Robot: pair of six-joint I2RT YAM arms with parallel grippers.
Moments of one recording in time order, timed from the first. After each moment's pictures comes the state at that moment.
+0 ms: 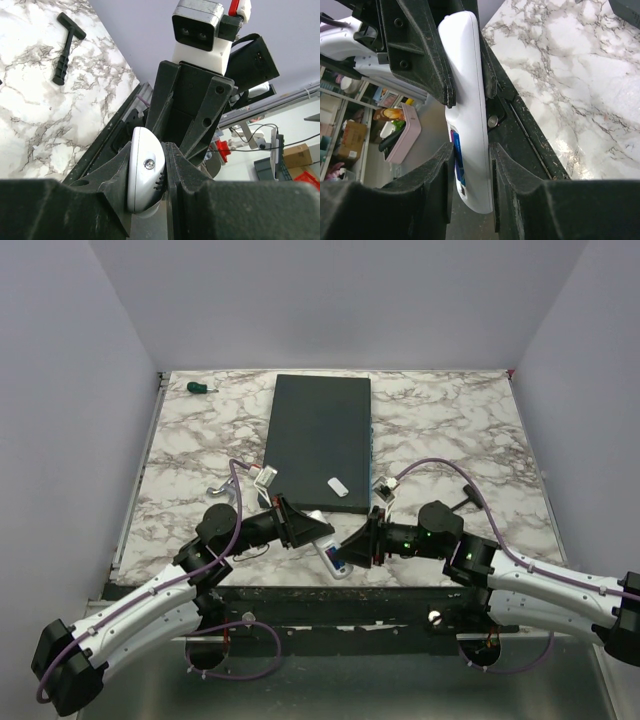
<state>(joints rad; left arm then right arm) -0.79 0.67 0.36 0.36 0.43 -1.05 1.04 0.86 0.50 0.20 -0.29 0.73</state>
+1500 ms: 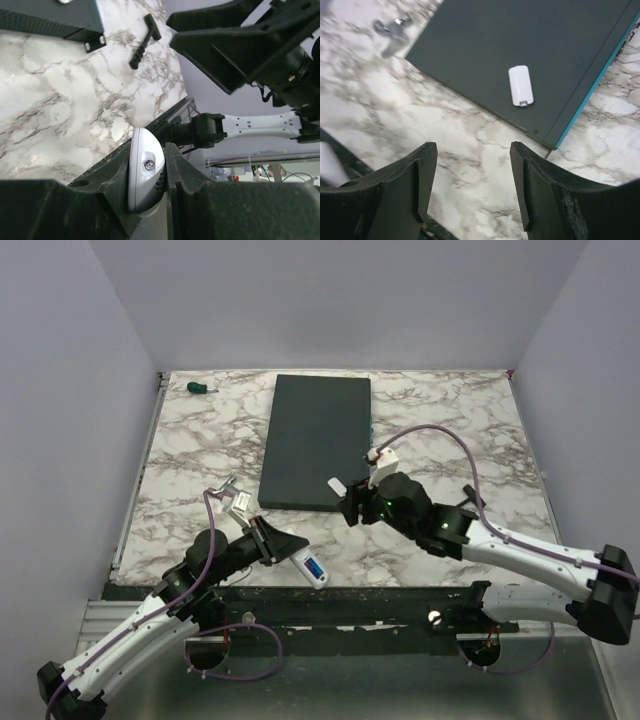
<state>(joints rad) -0.78 0.28 0.21 -0.05 0.20 -1.10 1.02 1.04 0.76 -0.13 0.33 0.46</state>
